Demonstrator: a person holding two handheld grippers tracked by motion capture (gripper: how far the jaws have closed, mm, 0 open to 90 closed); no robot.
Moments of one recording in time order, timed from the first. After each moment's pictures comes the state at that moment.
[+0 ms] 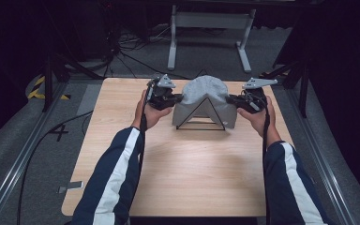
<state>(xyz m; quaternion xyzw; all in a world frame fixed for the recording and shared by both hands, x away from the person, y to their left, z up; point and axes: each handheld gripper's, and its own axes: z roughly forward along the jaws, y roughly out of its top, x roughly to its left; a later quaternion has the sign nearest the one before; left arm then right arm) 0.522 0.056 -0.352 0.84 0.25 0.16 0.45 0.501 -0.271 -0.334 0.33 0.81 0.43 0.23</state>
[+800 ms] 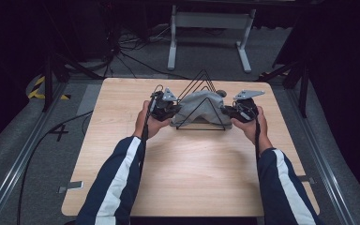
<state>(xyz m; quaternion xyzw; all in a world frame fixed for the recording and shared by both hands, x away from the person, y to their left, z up) 0.514 0.056 -0.386 0.86 0.25 0.19 0.40 0.504 -0.263 -0.378 0.36 0.82 0.38 0.22</state>
